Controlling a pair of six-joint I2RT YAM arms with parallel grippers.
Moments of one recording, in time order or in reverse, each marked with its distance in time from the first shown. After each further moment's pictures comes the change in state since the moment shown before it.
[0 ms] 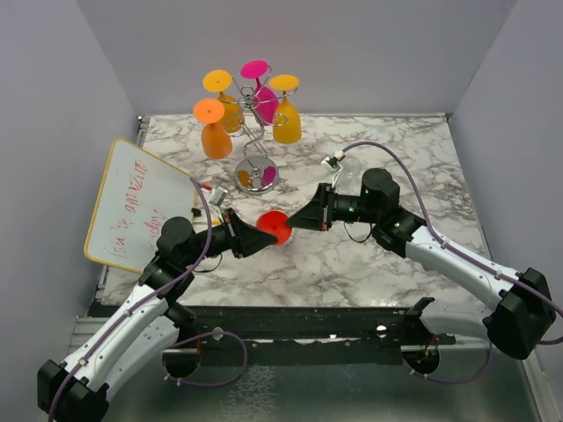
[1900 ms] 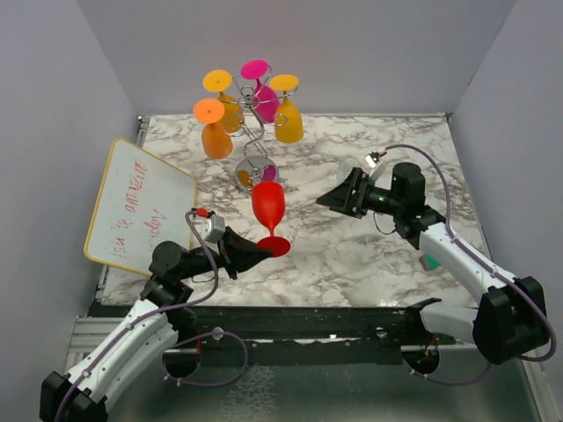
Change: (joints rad) left arm -0.002 -0.145 -0.198 0.247 0.117 0.380; right arm -0.373 -0.003 -0.116 -0.130 0.033 -0.003
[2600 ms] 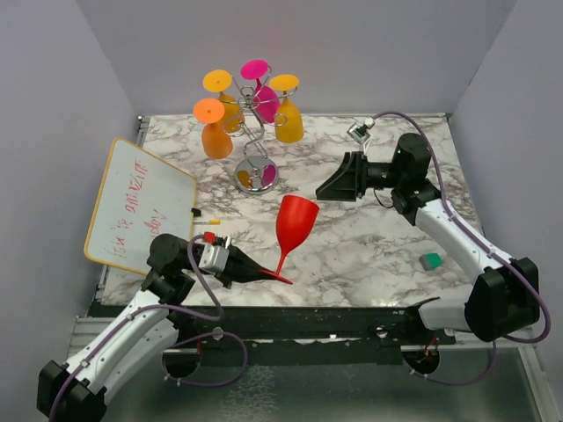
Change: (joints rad) left arm -0.015 0.121 0.100 0.115 0.491 0.316; right arm 0.001 0.125 0.246 0.202 -0.526 -0.022
